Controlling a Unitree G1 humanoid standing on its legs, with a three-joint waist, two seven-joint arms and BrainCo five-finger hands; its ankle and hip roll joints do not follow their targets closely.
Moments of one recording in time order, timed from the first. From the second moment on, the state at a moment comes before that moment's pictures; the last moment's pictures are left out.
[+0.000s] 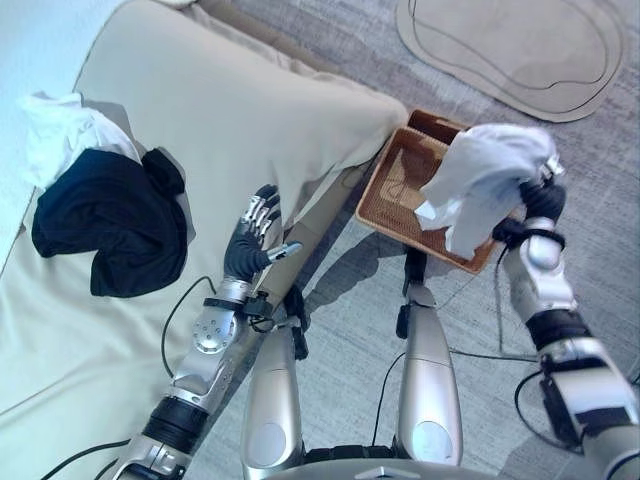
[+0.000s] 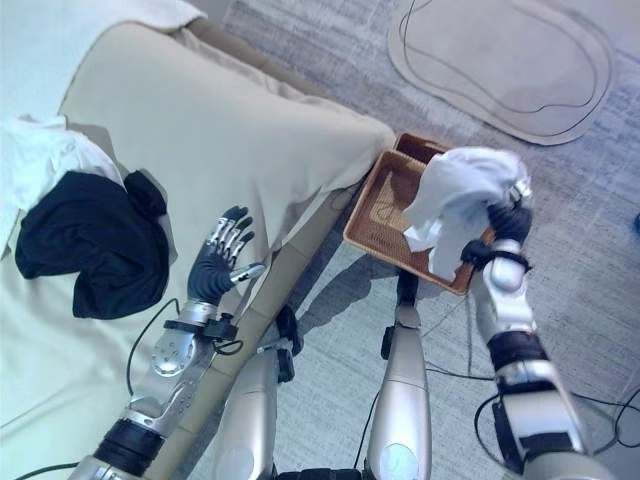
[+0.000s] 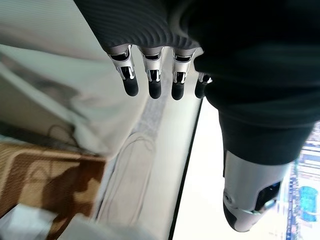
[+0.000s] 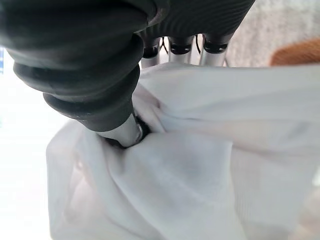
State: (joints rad) left arm -0.13 0.40 -0.33 0.04 -0.43 -0.40 0.09; right arm -0.69 -0.58 0.08 0.77 0.57 -0.34 -0.34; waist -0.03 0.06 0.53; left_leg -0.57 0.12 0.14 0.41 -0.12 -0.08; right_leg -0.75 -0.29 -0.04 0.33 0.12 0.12
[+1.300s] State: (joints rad) left arm -0.13 0.53 -0.41 -0.10 -0.46 -0.42 0.17; right arm -0.98 -0.72 0.21 1.28 0.35 -0.21 -0.39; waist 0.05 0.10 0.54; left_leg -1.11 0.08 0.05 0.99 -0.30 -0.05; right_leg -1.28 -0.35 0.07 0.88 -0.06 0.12
